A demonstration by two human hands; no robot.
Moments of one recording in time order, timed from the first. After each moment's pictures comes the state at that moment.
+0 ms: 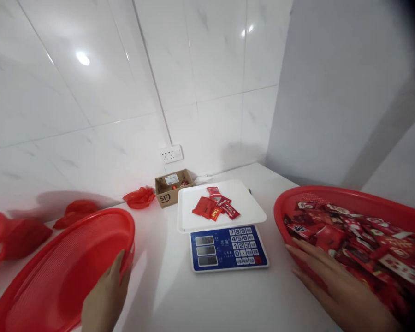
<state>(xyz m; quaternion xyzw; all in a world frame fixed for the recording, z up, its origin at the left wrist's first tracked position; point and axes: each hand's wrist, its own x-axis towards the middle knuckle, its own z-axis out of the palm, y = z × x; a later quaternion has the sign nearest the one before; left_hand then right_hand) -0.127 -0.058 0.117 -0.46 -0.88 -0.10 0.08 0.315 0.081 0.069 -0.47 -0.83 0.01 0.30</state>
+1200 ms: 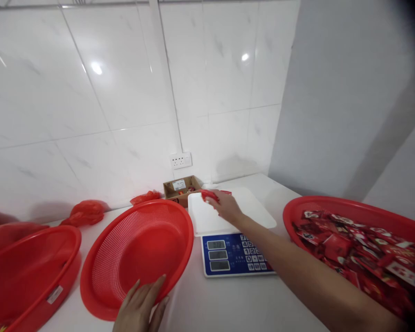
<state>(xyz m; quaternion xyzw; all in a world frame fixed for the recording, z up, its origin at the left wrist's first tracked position) -0.111 -0.085 0.088 -0.72 -0.63 -0.13 0.26 0.091 0.187 0.156 -0.40 -0.86 0.11 0.30</state>
